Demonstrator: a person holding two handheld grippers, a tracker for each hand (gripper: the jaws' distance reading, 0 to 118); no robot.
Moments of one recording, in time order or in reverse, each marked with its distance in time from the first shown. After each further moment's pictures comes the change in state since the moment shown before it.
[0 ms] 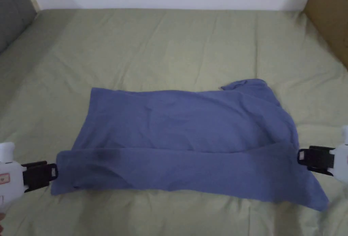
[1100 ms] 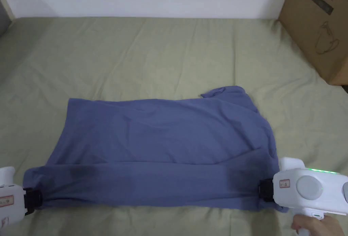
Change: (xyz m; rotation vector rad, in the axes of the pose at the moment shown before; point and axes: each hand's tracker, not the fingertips) left arm 0.020 -0.005 -0.054 -0.082 0.078 -0.012; right arm -0.016 -0.033 -0.084 -0.224 -0.133 0.054
